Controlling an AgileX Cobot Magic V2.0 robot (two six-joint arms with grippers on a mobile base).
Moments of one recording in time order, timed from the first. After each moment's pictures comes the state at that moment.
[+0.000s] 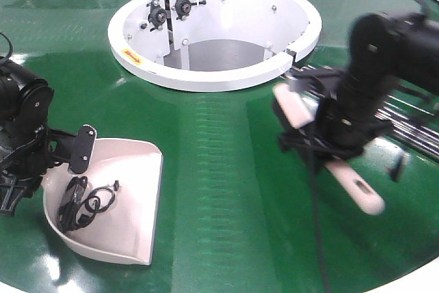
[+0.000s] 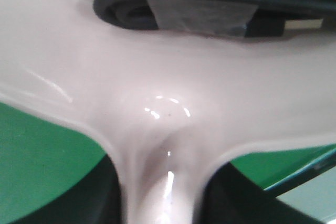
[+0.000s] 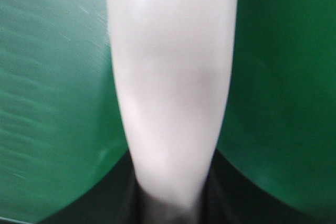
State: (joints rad) left arm -0.22 1.76 -1.20 0.38 1.11 1.14; right arm 0.31 1.71 -1.38 0.04 1.22 0.10
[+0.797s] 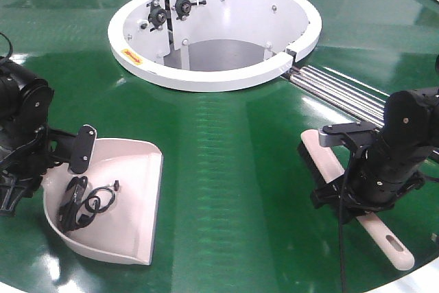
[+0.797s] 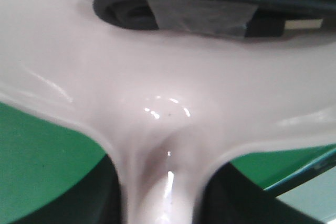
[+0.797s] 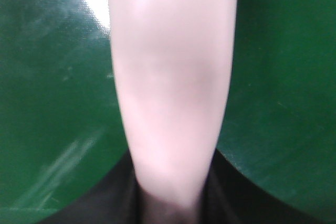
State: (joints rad) left arm -0.22 1.76 -1.20 0.38 1.11 1.14; right arm 0.21 1.64 -1.00 0.04 0.95 -0.01
